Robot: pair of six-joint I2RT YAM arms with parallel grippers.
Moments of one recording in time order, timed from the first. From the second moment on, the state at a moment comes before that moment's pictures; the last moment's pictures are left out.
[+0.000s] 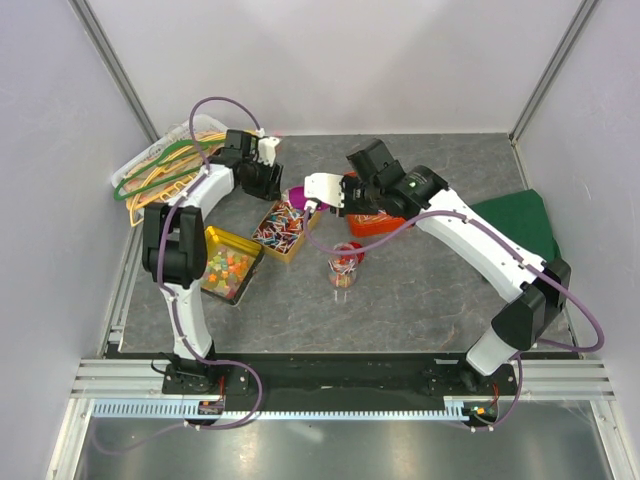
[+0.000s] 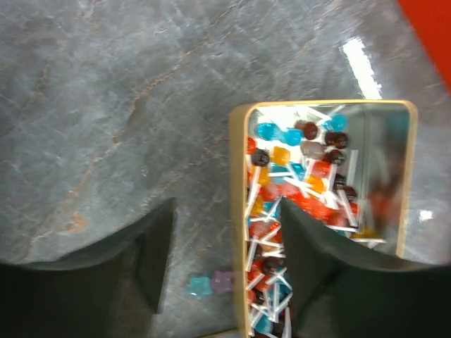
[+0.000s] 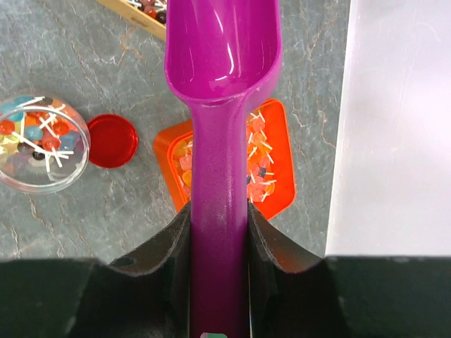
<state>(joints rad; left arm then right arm) -0.16 2.03 1.61 -0.51 0.35 0.21 0.71 1.62 1.67 -0.84 -0.02 -0.92</state>
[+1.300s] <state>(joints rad) -0.29 2.12 1.55 -0.41 0.11 0.34 0.80 1.75 1.80 -0.95 0.21 -1.09</state>
